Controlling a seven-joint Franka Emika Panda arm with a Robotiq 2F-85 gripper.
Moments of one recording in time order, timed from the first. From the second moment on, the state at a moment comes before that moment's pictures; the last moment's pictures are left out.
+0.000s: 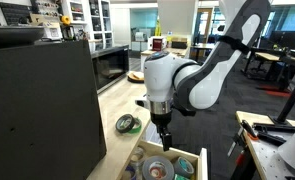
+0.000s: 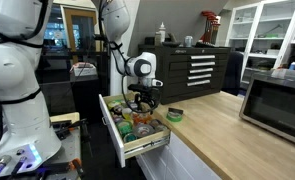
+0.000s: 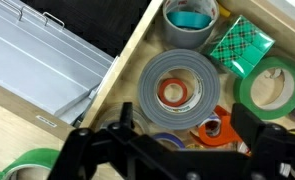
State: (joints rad) arm 0.07 0.40 0.10 -2.28 -0.22 2.58 -0.18
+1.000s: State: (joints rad) arm 0.13 0.68 0.11 -2.15 -0.22 2.66 -0.18
